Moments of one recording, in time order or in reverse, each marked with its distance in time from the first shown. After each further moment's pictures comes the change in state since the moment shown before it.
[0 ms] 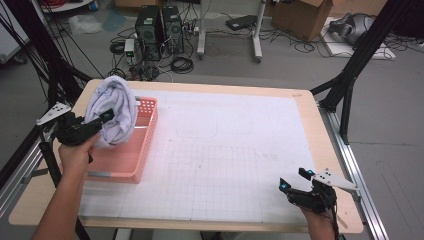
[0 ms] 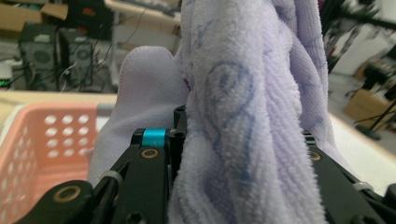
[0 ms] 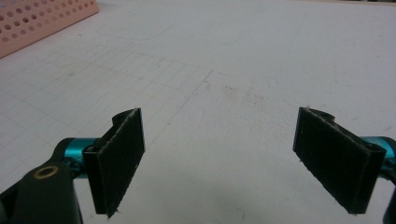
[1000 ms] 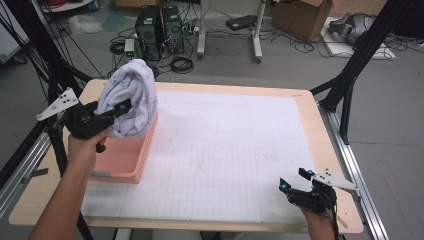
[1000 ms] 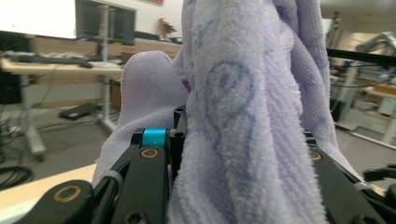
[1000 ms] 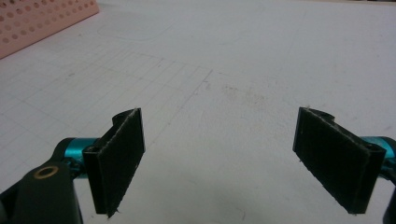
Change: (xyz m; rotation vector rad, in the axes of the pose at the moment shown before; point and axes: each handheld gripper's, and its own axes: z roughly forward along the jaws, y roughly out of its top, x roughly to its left) left arm -0.059 0.038 0.013 -0.112 -0.334 0.165; right arm 0.000 0.000 0.000 -0.001 0.001 0.004
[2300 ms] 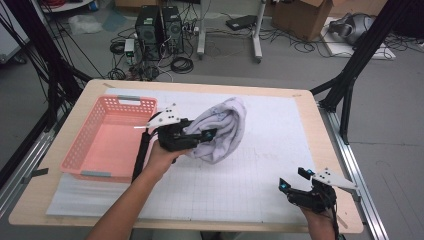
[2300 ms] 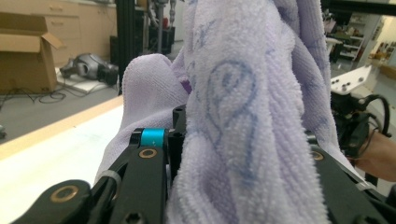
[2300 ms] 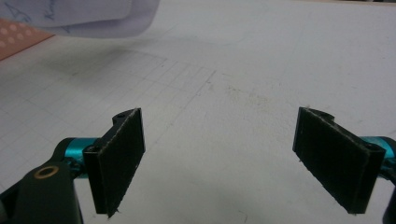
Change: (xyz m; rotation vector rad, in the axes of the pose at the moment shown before) left arm -0.104 -0.069 0.146 0.186 -0.362 0.025; right arm 0.000 0.001 0.001 0.002 0.017 -0.004
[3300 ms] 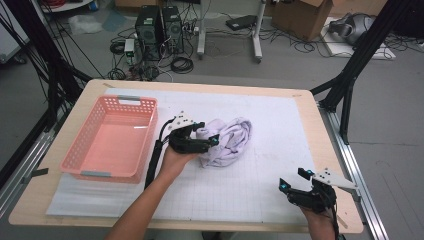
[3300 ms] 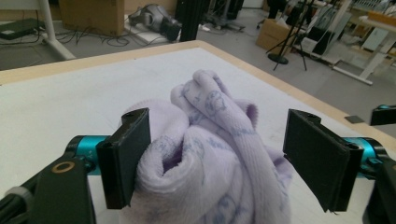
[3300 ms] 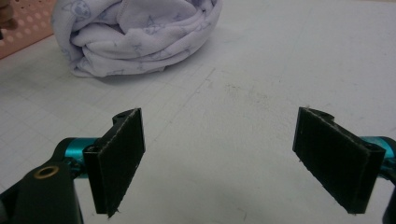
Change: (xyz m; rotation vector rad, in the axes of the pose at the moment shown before) left arm 0.013 -0.043 0.022 0.123 0.292 -0.143; right arm -0.002 -0.001 0.001 0.007 0.002 0.005
